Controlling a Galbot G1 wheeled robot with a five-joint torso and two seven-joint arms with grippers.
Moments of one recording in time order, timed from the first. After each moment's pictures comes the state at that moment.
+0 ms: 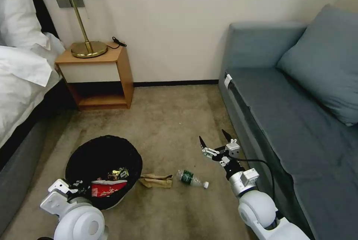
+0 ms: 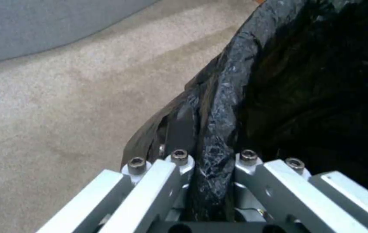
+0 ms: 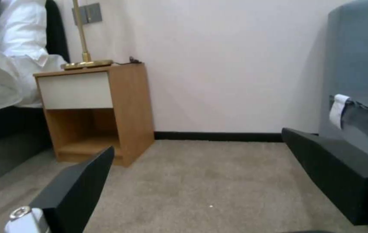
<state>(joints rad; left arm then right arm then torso) 1.56 -1.53 -0.64 -2.28 -0.73 0.37 -0.96 -1.28 1.11 0.17 1.88 0.31 0.14 0.11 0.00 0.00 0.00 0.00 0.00</state>
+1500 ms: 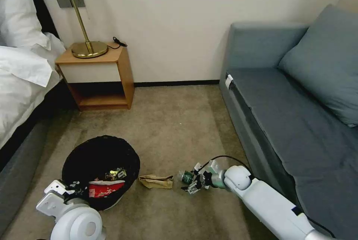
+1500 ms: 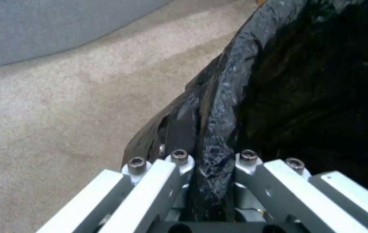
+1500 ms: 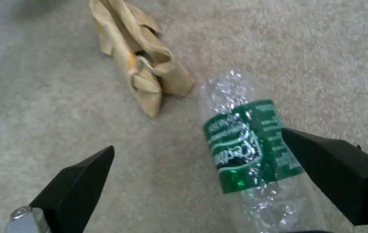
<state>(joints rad) 1.57 -1.54 -0.66 -2.29 -0.73 0.38 -0.96 -0.76 1.15 -0.22 1.18 0.20 -0.31 -0.59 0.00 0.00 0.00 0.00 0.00</state>
